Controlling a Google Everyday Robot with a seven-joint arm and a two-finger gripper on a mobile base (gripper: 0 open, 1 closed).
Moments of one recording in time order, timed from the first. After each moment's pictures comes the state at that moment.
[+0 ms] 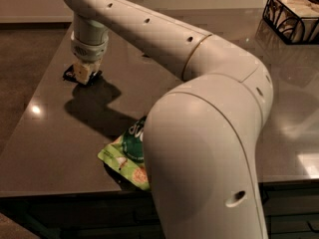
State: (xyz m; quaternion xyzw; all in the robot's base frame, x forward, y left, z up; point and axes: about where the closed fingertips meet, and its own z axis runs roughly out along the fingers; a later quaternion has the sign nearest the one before) arm 0.680 0.211 0.837 -0.57 0.80 0.08 0.17
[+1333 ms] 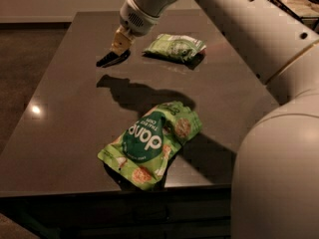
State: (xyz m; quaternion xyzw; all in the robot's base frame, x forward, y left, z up) arm 0.657 0.102 0.939 -0.59 0.74 0.17 0.27
